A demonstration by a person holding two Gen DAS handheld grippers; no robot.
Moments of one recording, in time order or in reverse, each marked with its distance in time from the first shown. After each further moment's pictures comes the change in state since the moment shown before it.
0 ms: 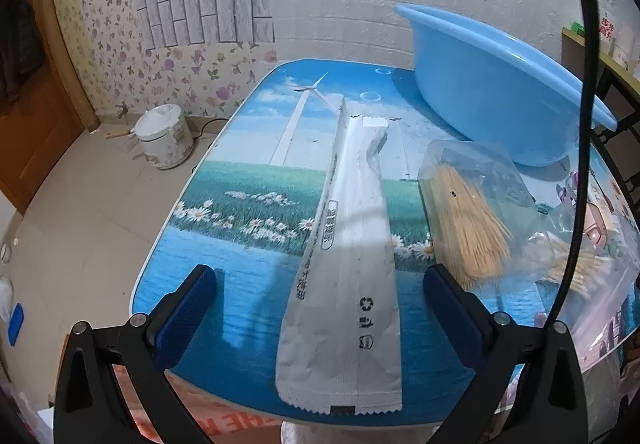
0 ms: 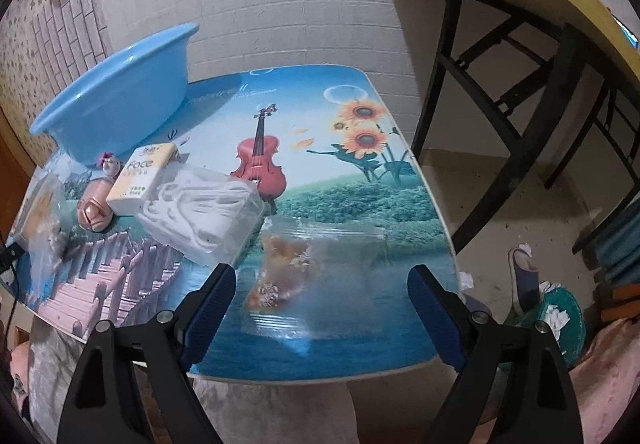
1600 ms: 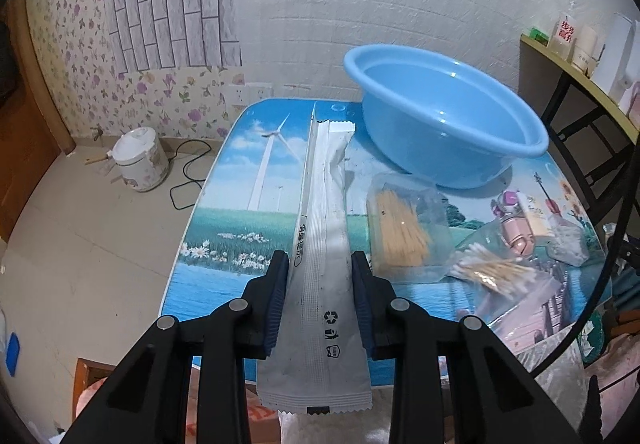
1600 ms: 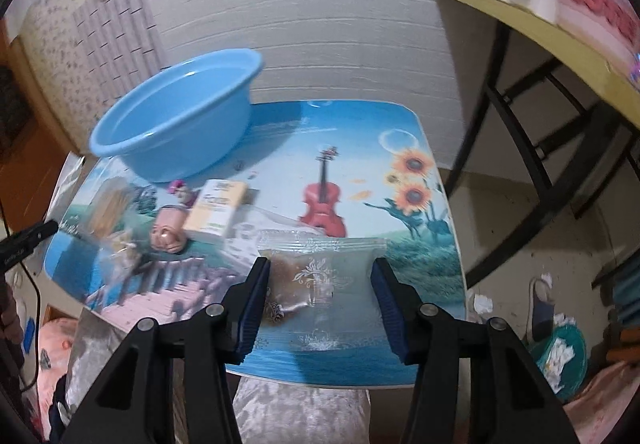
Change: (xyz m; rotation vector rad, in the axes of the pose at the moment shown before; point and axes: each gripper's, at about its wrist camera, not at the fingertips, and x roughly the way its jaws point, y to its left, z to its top) left arm -0.061 -0.007 0.024 0.063 -0.023 -0.103; right arm -0.046 0.018 0.043 -0.098 0.006 0.157
